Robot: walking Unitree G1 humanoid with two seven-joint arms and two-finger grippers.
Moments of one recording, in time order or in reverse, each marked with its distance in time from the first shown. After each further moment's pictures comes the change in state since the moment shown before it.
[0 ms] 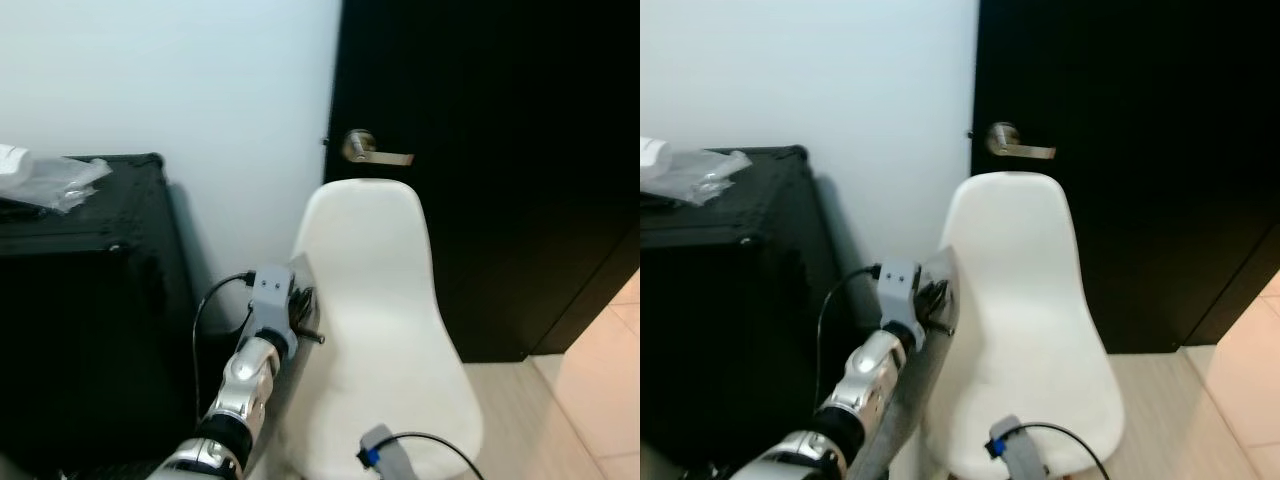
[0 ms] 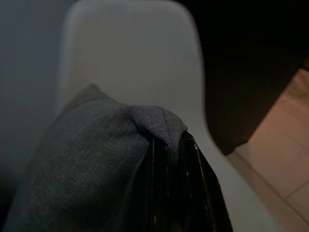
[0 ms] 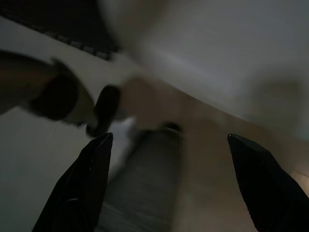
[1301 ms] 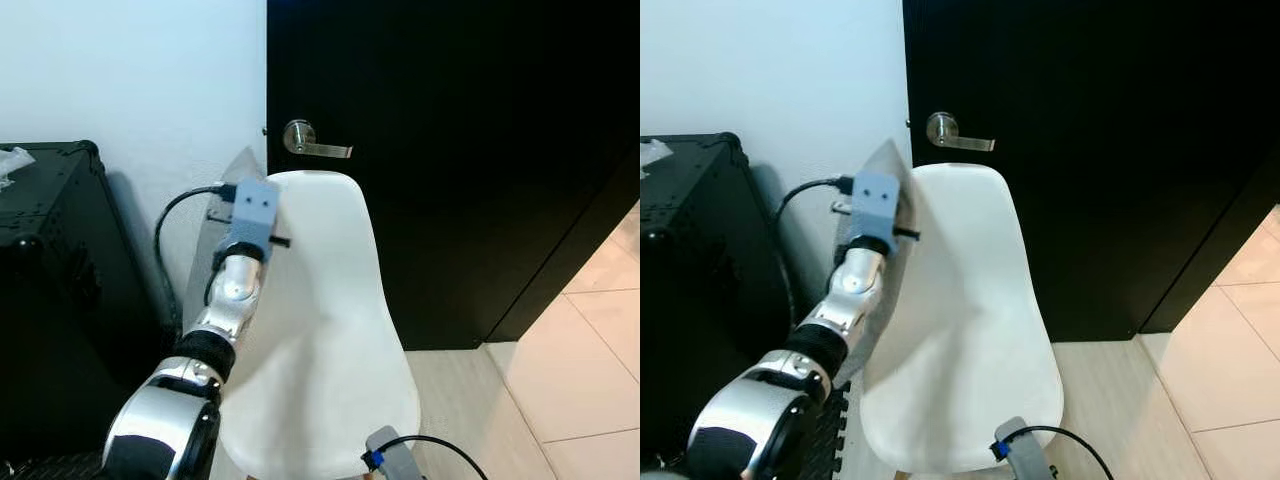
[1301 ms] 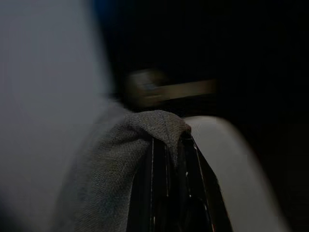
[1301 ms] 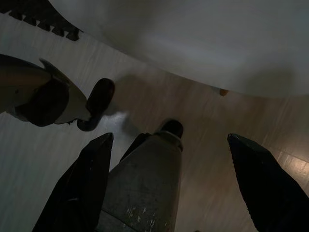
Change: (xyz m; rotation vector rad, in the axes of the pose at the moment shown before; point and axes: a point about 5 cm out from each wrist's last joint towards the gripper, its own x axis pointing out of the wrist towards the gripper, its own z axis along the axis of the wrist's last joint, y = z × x) left arm 0.047 0.005 0.104 0.394 -0.321 0.161; right arm 0.002 0.002 -0.001 -0.023 -0.004 -0.052
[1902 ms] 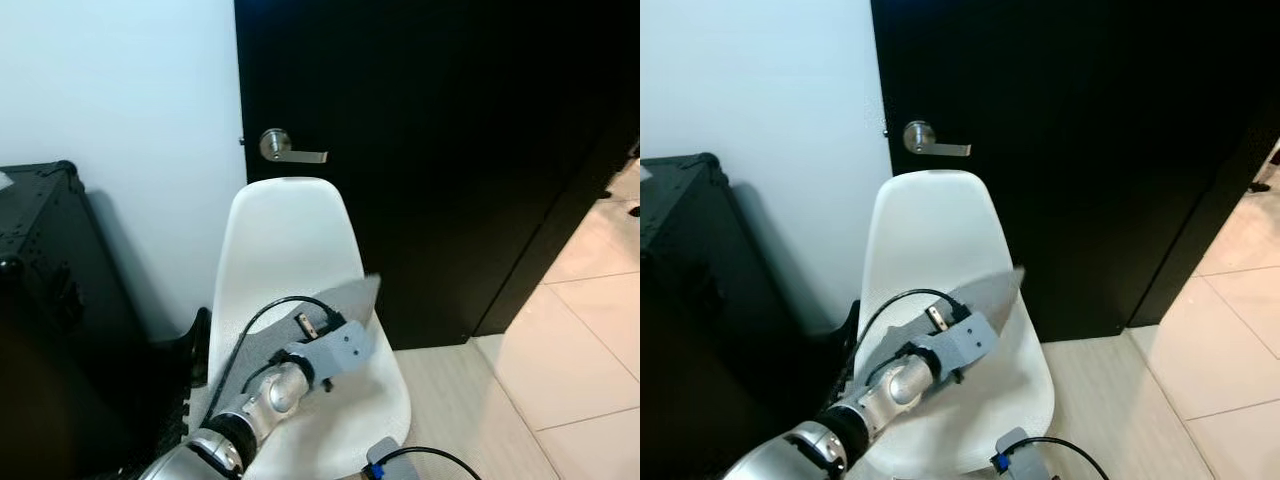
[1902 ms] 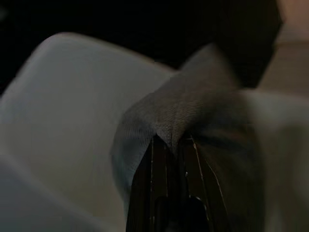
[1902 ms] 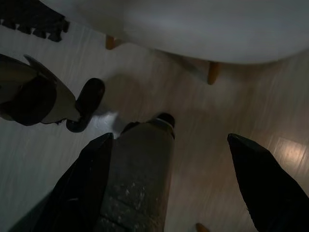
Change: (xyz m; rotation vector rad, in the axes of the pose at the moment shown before) left arm -0.099 -0.049 -0.096 0.435 0.344 -0.363; right arm -0.002 0.002 -0.014 -0.031 0.045 -0.040
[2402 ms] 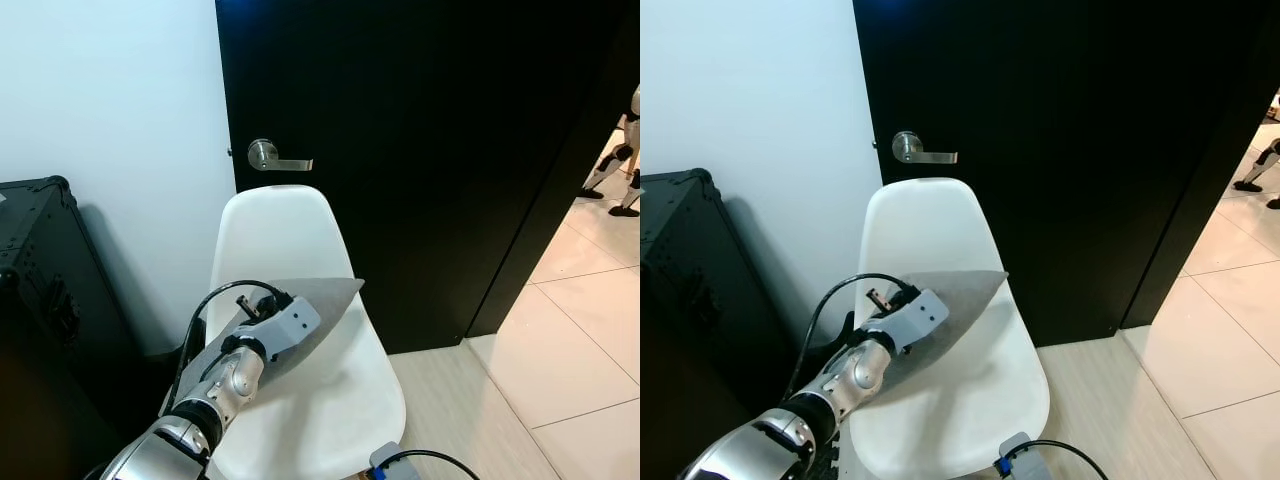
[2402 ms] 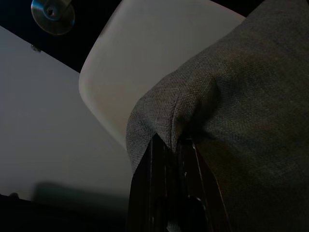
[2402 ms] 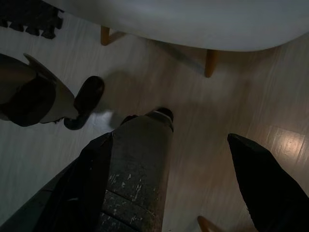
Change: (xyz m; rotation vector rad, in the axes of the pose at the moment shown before) left arm -0.007 0.041 -0.029 0.071 0.142 0.239; right arm 0.000 -0.001 -0.004 0.006 0.047 -0.021
